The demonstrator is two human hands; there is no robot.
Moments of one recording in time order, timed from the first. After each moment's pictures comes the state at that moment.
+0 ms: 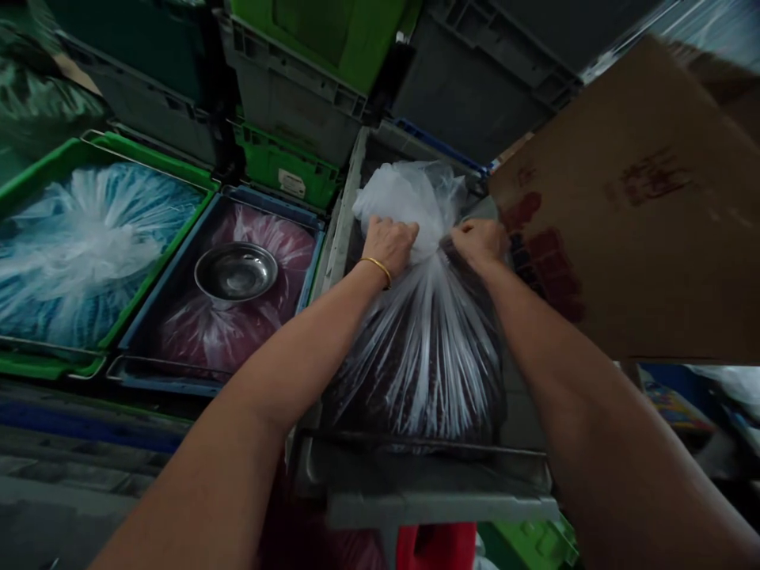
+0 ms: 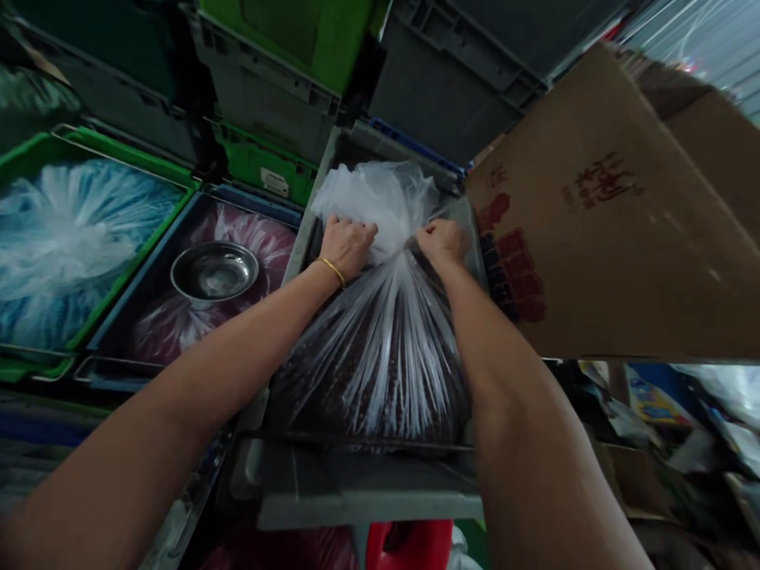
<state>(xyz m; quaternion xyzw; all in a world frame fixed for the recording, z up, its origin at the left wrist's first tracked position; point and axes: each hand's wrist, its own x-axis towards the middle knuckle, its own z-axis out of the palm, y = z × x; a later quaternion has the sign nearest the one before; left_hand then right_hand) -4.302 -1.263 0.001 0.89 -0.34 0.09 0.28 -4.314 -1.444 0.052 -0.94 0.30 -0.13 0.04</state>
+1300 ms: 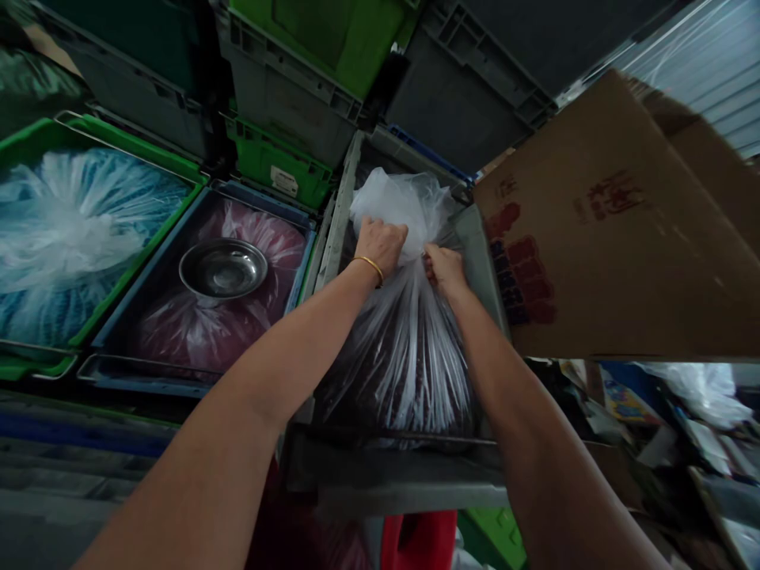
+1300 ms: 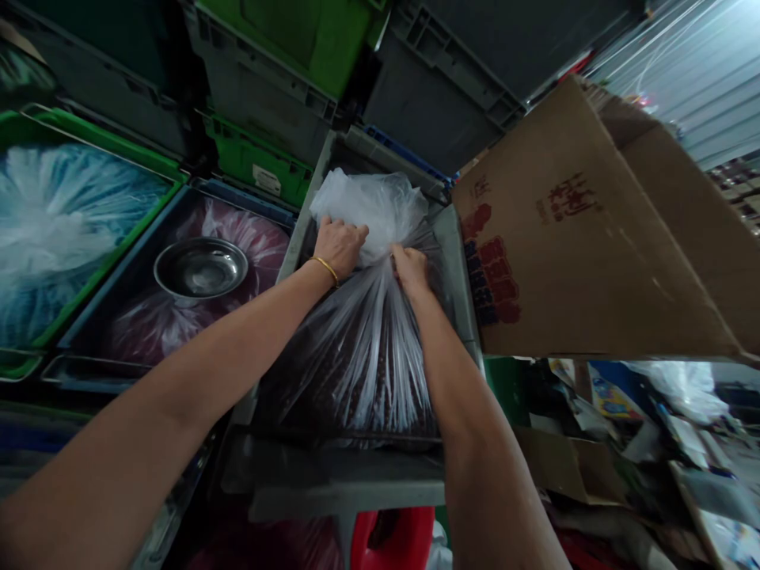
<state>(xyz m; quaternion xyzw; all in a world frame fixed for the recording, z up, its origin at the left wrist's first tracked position) -4.302 -1.261 0.004 0.89 -0.34 0.07 0.29 -4.340 -1.425 0.013 -0.91 0.31 -0.12 0.24</state>
